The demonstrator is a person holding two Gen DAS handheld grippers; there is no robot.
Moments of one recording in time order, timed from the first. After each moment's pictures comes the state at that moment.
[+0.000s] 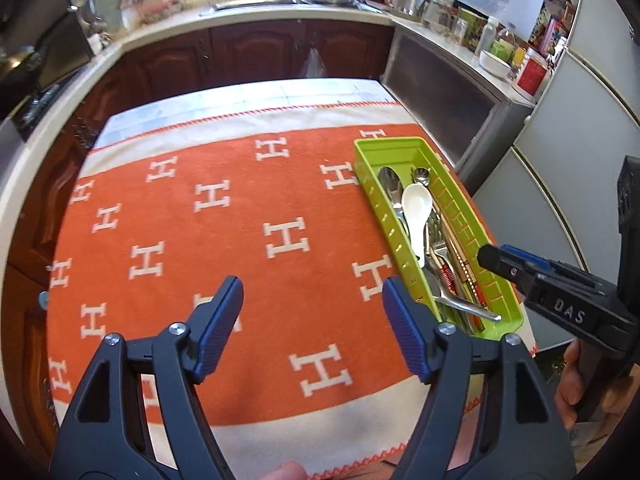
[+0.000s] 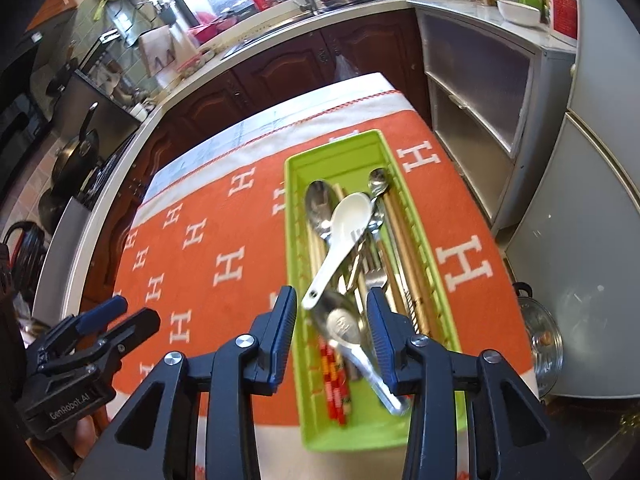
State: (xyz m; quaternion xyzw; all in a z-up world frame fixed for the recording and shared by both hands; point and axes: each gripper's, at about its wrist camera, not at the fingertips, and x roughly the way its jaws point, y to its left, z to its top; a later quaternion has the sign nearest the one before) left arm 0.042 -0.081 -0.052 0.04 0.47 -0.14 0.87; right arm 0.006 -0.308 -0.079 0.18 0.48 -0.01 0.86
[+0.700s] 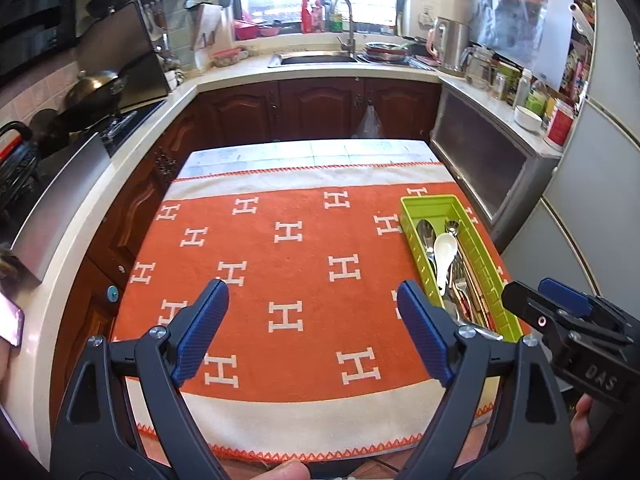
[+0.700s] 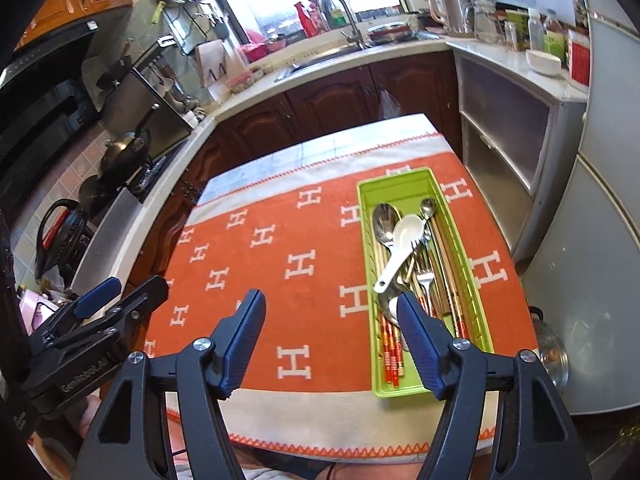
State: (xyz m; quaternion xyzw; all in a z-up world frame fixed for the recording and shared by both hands) left arm -0.026 -0.048 0.035 0.03 0.38 -0.04 0.92; right arm -0.070 -0.258 0.029 0.16 0.42 0.05 0.89
